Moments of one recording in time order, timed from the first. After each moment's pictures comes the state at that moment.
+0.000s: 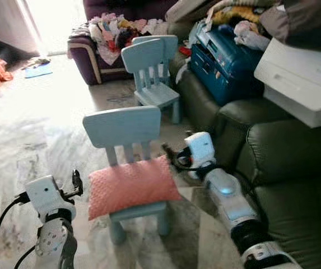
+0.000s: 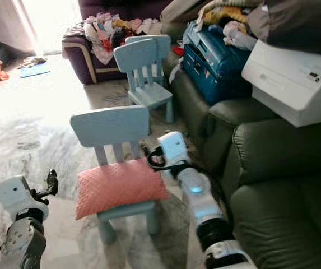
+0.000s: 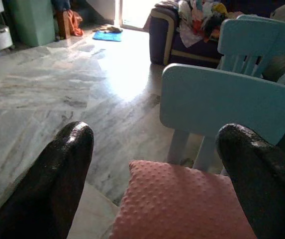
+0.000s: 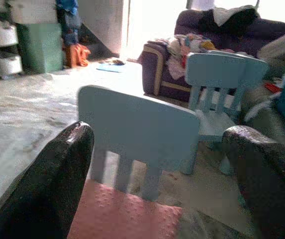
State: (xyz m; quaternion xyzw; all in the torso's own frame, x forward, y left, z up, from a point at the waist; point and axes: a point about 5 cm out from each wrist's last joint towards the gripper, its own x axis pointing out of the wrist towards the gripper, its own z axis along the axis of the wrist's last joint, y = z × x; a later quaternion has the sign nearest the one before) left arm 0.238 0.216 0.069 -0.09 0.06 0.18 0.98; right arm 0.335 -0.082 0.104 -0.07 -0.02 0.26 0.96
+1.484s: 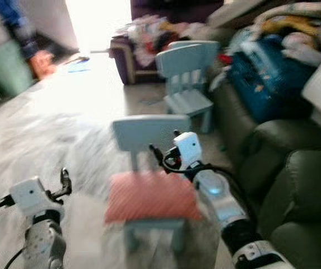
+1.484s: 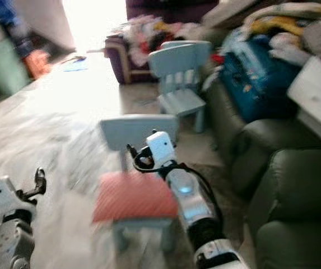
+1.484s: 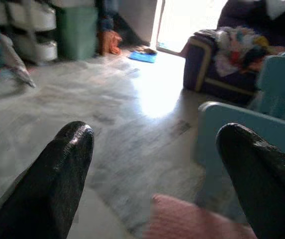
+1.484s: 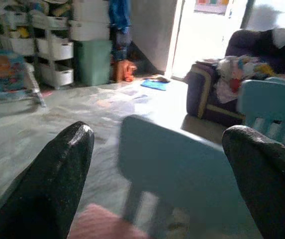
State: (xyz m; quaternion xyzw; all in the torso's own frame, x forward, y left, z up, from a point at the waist) left arm 0.238 0.226 0.073 -0.11 0.03 0.18 0.98; right arm 0.334 -0.075 0.106 -0.08 -0.03 0.27 0.96
